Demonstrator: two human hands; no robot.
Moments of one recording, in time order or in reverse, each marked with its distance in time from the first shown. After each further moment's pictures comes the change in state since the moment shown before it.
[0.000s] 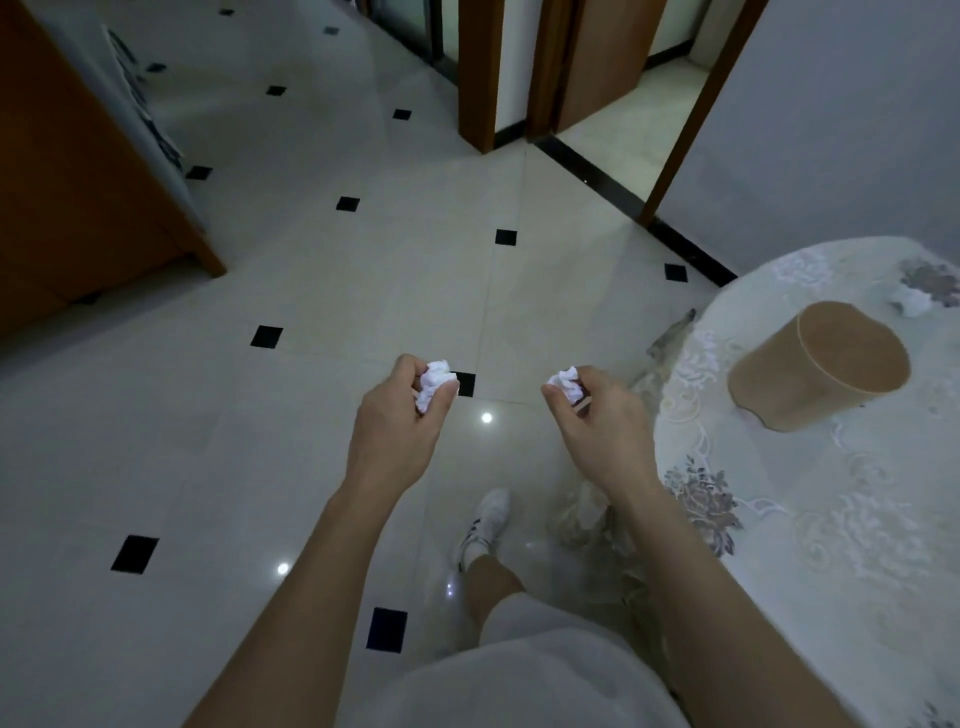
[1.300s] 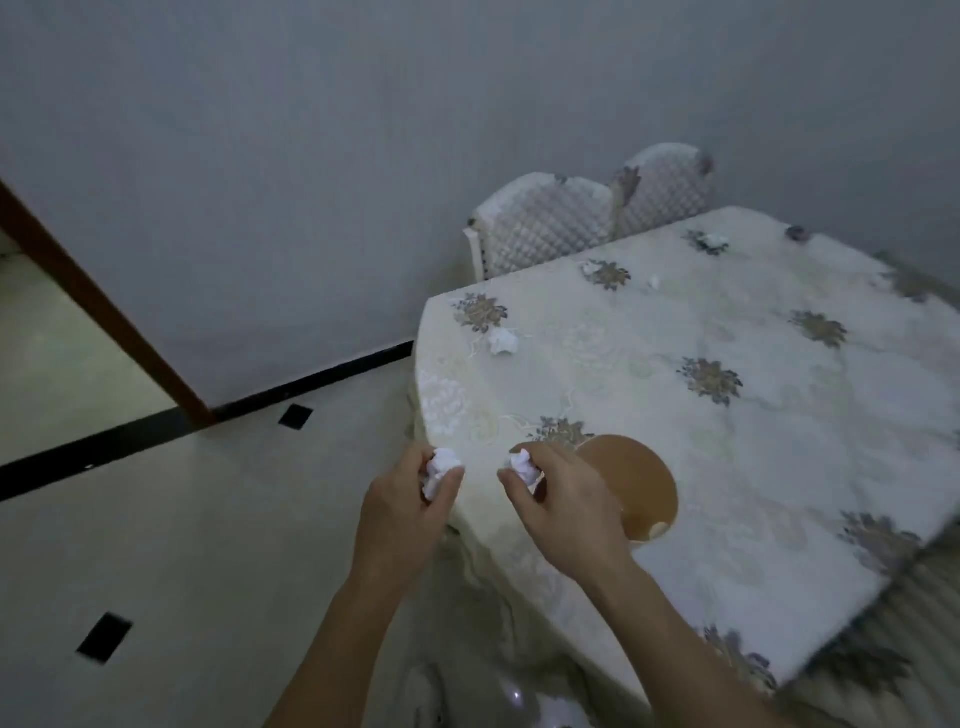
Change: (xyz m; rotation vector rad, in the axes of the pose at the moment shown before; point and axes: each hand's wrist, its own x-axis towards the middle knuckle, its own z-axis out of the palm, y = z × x) left_hand 0.377 0.272 0.358 -0.213 -1.100 0.886; right_hand 0.270 0.113 -0.145 -0.281 0.847 0.863
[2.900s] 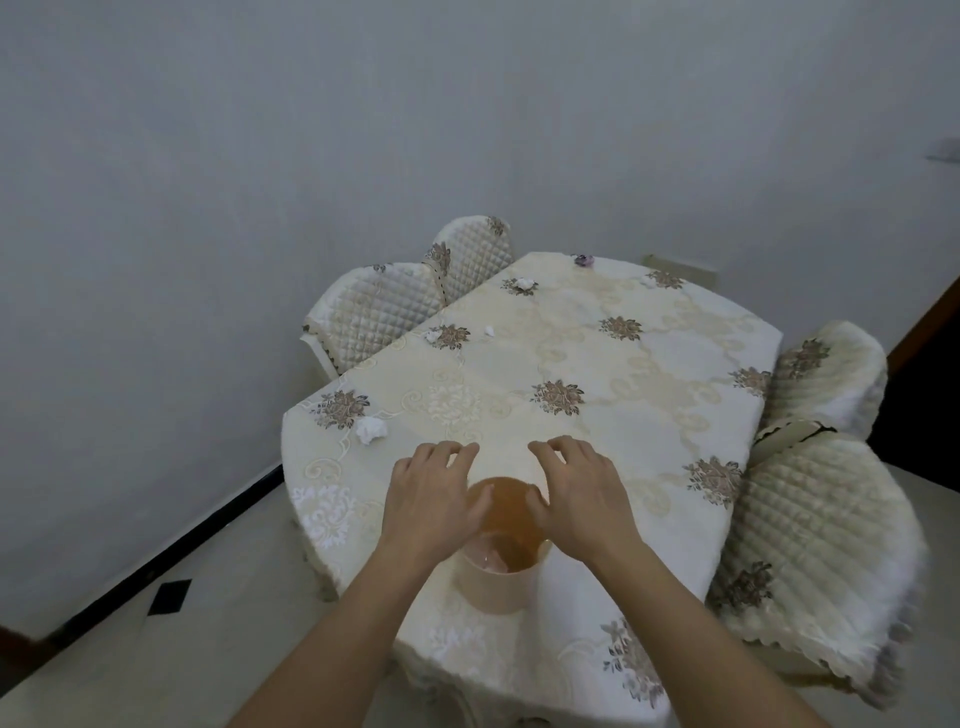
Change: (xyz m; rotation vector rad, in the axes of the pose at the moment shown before) left_hand 0.069 0.107 0.101 0.584 -0.208 0.674; right_hand -0.007 0.073 -0.099 -0.512 0.170 0.238
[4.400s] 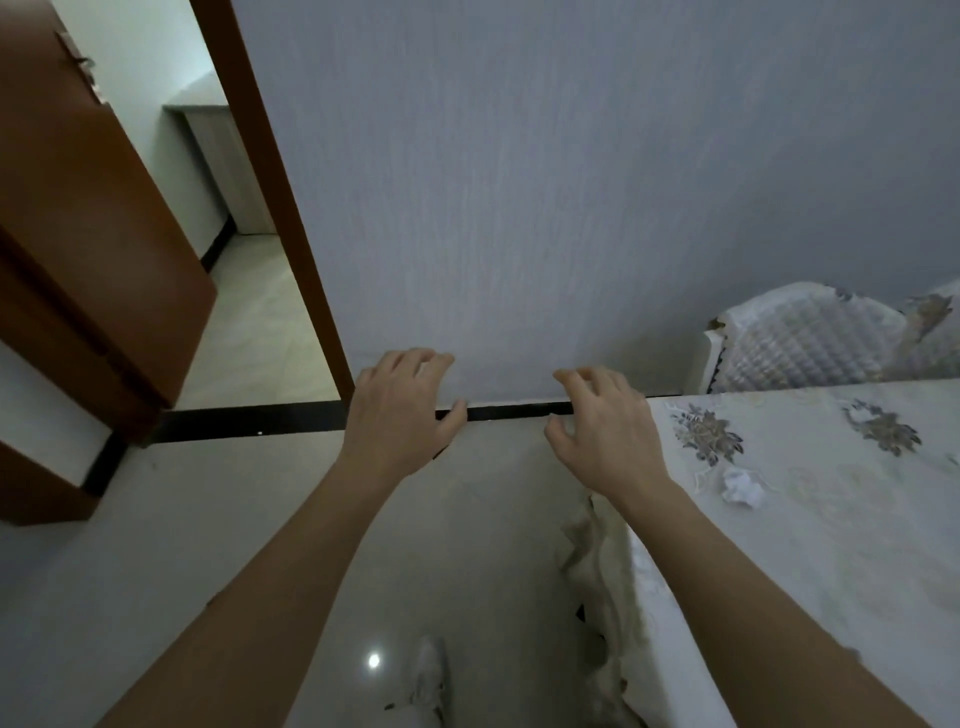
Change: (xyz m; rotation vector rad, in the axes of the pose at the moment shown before) left_hand -0.156 -0.409 -0.152 0.281 0.142 -0.717; right_hand 0.143 -0.429 0.136 0.218 -0.119 -0.716
